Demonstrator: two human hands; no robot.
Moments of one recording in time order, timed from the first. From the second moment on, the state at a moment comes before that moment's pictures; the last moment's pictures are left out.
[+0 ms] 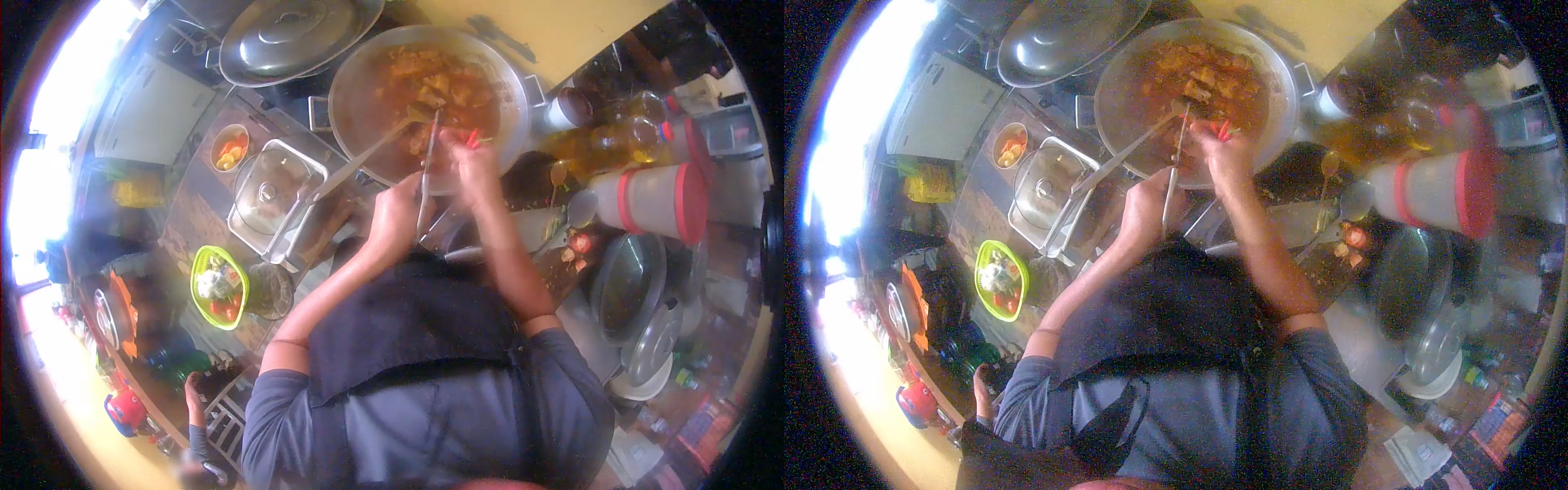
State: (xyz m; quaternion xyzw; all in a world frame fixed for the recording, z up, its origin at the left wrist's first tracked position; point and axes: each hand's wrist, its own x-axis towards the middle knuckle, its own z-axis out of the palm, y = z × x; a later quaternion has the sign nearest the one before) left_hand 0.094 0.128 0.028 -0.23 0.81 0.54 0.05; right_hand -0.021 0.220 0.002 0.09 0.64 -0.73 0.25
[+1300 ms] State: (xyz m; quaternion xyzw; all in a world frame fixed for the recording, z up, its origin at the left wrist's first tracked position) left_hand 0.095 0.130 0.012 -0.21 0.81 0.54 0.02; right_hand -0.027 0.223 -0.002 0.06 0.64 -0.73 0.21
